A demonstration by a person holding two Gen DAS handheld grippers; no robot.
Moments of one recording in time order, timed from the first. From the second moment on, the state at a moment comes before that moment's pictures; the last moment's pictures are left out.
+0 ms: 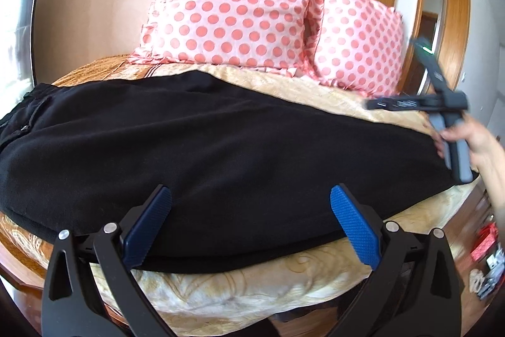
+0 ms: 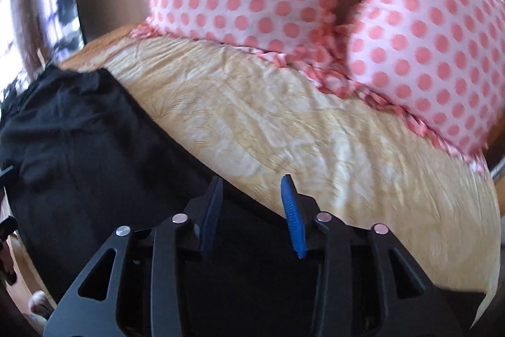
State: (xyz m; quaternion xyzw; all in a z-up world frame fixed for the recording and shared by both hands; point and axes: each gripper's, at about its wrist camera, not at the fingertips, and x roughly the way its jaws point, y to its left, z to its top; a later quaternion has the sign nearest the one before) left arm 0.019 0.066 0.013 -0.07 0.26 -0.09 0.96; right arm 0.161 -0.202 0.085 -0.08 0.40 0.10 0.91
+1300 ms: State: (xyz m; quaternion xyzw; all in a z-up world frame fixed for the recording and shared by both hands) left arm 0.034 0.041 -0.001 -0.02 0.27 -0.09 0.96; right arm -0.067 -0.500 0.038 0.52 0.24 -0.13 0.81
